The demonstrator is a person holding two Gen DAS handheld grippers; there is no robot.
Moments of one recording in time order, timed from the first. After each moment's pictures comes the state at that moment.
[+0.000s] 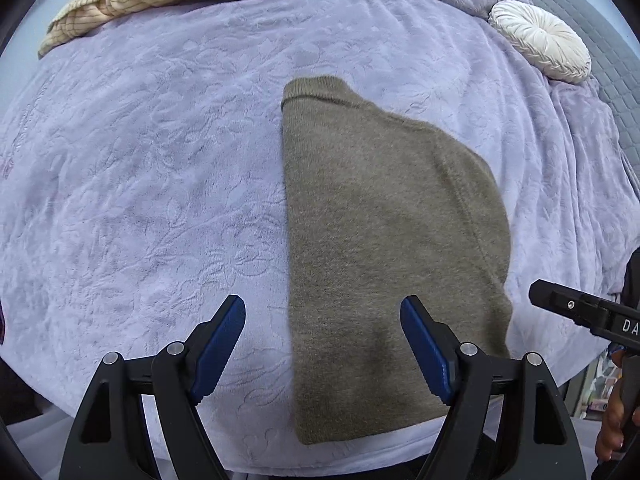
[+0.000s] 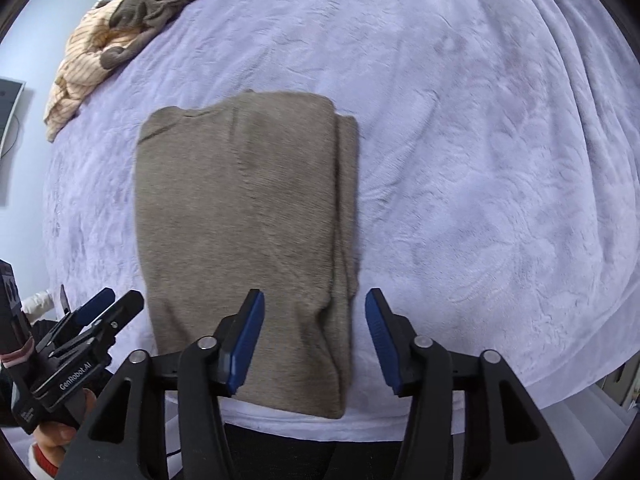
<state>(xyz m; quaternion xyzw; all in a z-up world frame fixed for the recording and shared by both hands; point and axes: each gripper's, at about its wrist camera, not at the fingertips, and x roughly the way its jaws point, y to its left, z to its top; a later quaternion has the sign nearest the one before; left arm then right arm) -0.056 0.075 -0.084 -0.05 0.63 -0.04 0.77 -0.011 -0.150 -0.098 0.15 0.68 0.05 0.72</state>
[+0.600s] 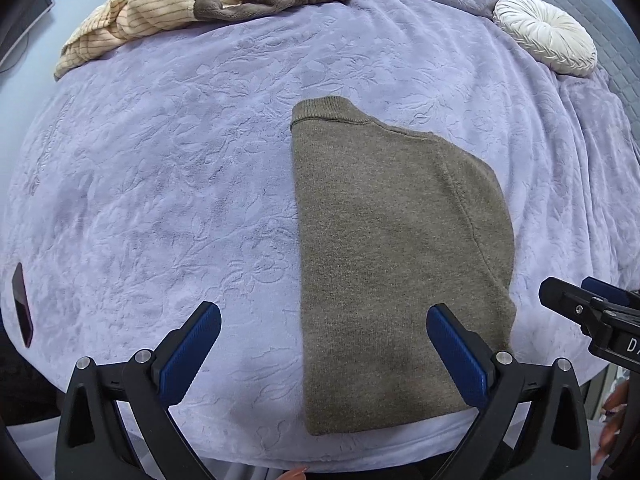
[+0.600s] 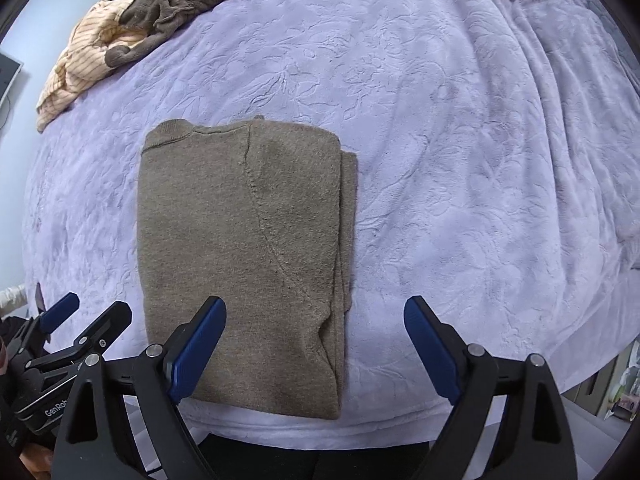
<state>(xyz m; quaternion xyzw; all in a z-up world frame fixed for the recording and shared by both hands) -0.059 0.060 -0.064 0.00 0.62 -0.01 0.78 -0.006 -0.128 -0.073 0.09 0.65 0.01 0.75</state>
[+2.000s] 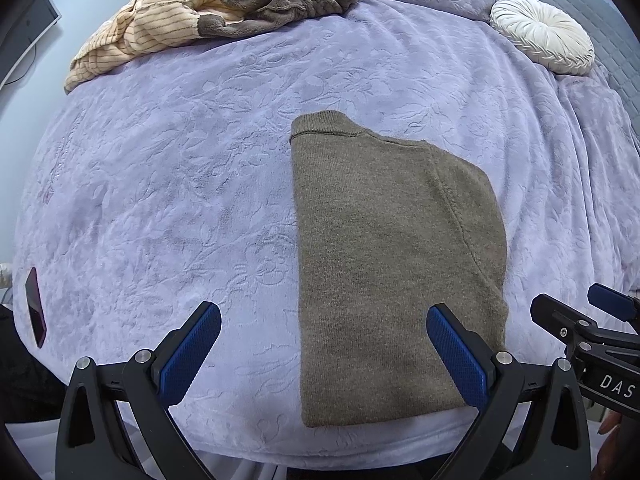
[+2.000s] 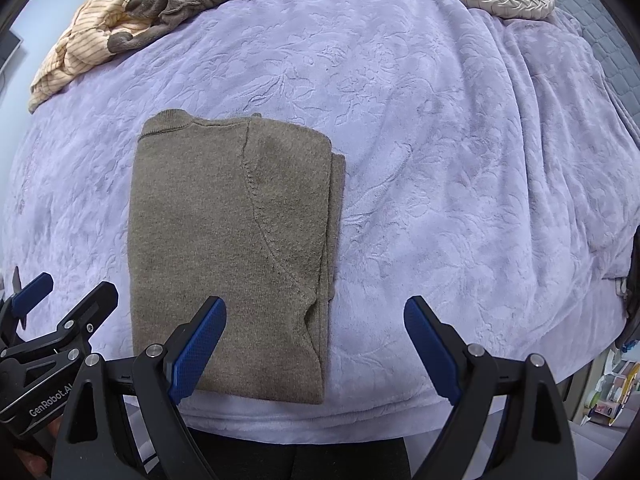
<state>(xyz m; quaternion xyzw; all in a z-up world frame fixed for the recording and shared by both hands) -0.069 0.045 -0.048 0.01 0.61 0.01 0.79 -0.017 -0.120 -0.058 0.04 0.65 -0.01 0.76</state>
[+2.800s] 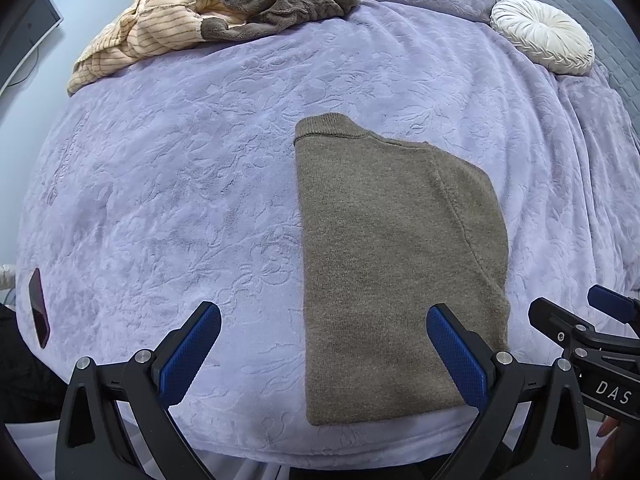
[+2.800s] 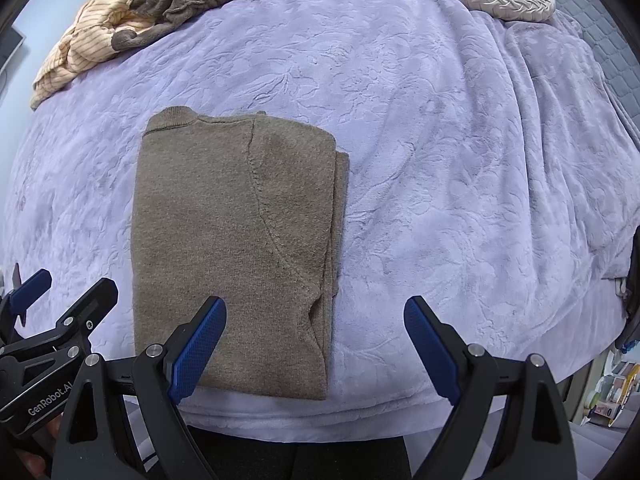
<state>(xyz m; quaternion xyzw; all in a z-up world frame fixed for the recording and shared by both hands) -0.071 0.046 -0.043 0.01 0.60 0.01 0.80 -0.025 -0.114 -0.055 0.03 0.65 -0.01 0.76</state>
